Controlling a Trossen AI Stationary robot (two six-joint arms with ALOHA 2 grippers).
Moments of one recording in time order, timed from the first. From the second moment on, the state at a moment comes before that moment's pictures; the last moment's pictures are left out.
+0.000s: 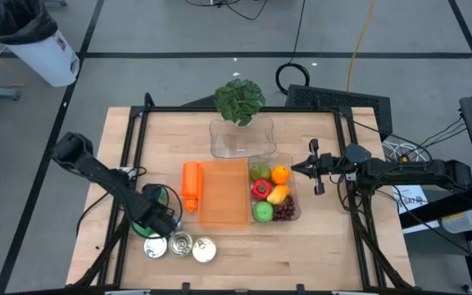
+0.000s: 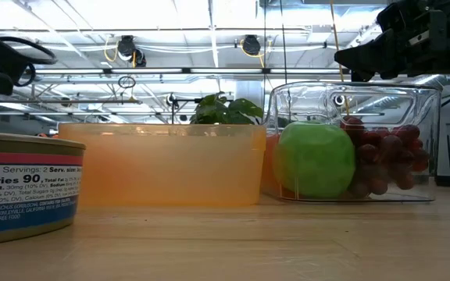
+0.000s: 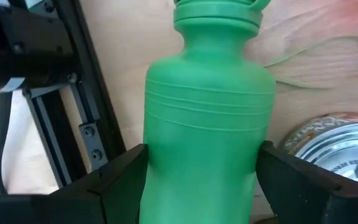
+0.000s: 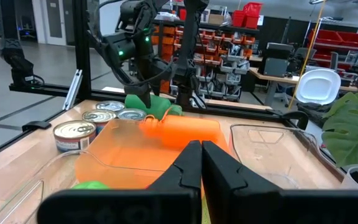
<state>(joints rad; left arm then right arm) -0.65 1.46 0.86 -1.22 0.03 -1.94 -0.20 0.60 0.14 0.50 -0.26 -0.10</state>
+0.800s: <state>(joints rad) -0.63 1.44 0.80 -1.19 -0.02 -2.05 -0.20 0.60 0.14 0.50 -0.26 -0.10</state>
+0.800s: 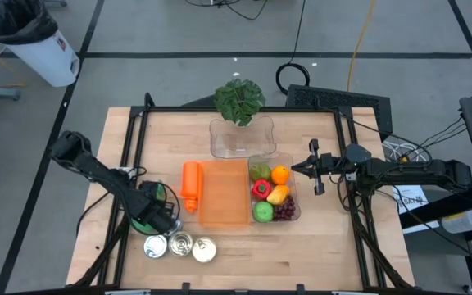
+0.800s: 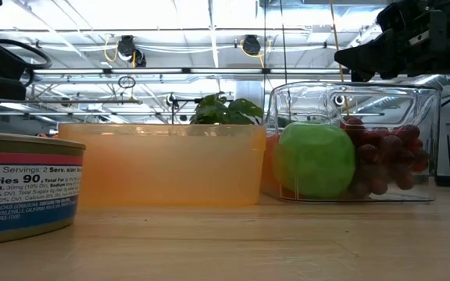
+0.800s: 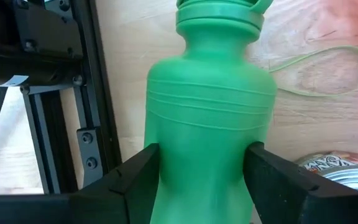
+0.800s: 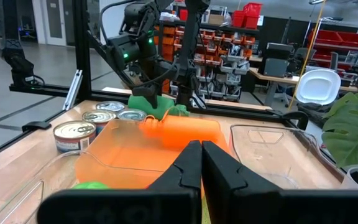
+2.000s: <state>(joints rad) -0.63 1.17 0.79 -1.25 -0.04 -2.07 -0.20 0.60 0.14 0.50 -0.26 -0.10</state>
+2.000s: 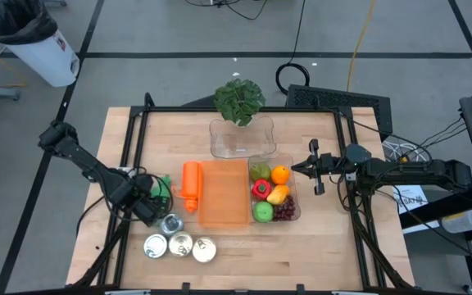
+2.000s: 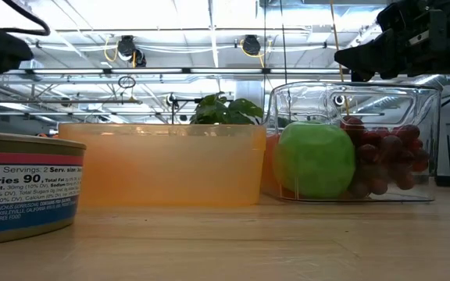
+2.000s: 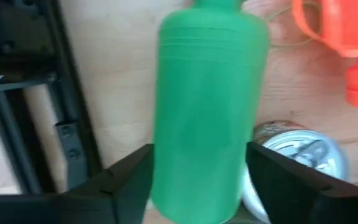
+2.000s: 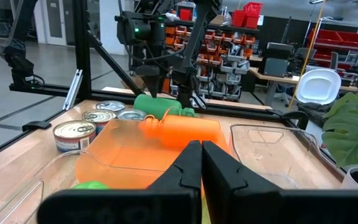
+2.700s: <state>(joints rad) -0.63 1.16 0.59 -1.00 -0.13 -2.12 -0.20 0.60 0.14 0.50 -0.26 -0.10</state>
